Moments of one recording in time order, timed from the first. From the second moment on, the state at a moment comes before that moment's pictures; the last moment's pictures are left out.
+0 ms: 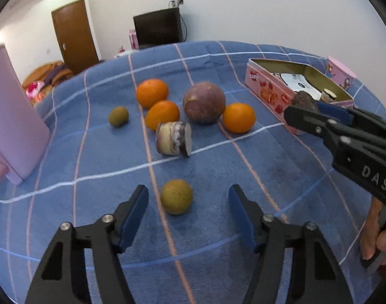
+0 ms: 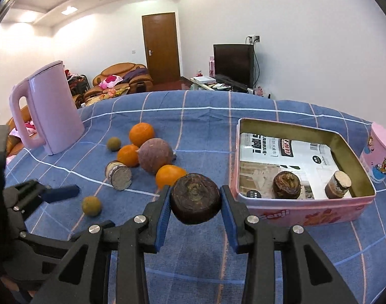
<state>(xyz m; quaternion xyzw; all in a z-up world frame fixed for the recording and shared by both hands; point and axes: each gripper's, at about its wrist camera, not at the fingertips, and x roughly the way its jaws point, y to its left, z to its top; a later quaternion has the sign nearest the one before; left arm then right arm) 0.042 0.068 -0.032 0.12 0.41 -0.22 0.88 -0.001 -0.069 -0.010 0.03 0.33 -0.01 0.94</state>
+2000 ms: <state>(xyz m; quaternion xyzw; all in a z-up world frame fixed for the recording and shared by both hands) 0.049 -0.112 0.007 0.06 0.35 -0.22 0.91 -0.004 -0.254 0.006 0.05 0.30 -0.09 0.95</state>
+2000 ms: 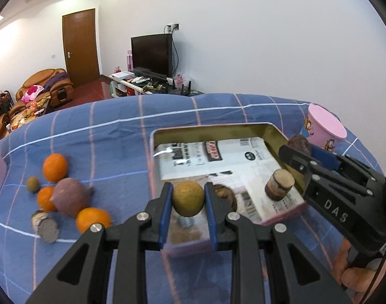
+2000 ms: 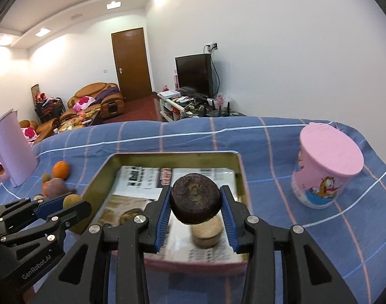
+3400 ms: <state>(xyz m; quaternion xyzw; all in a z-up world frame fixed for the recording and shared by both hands) 0.058 -0.155 0.002 0.09 0.31 -0.17 0.93 -0.011 -0.286 0.020 0.08 0.24 -0.10 0.96</state>
